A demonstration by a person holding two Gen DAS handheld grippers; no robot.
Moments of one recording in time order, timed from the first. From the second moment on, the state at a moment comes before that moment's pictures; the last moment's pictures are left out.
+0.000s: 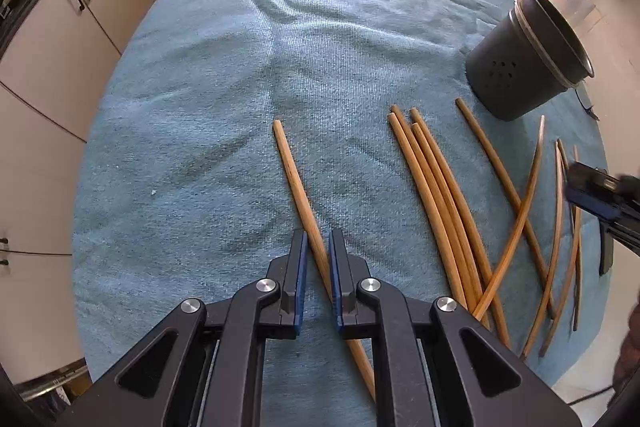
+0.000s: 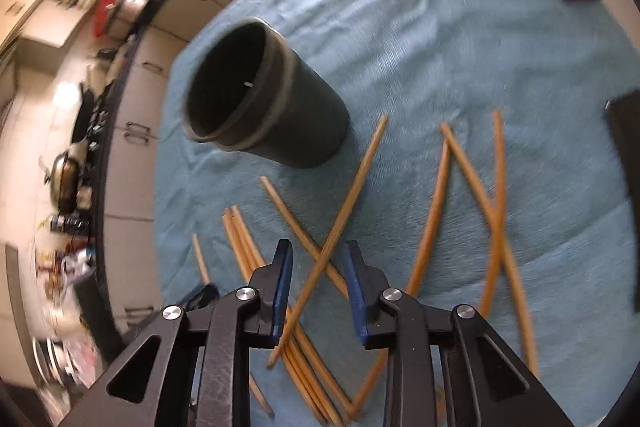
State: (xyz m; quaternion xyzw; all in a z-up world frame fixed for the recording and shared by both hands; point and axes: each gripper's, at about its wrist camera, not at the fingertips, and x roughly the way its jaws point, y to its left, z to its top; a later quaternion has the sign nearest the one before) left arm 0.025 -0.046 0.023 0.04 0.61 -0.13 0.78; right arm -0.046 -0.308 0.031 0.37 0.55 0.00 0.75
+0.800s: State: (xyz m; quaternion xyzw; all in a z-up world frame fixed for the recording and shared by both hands) left arm 0.026 -0.048 0.029 0.00 0.59 -0.16 0.79; right arm -0.057 -0.306 0.040 0.35 0.52 -0.02 0.78
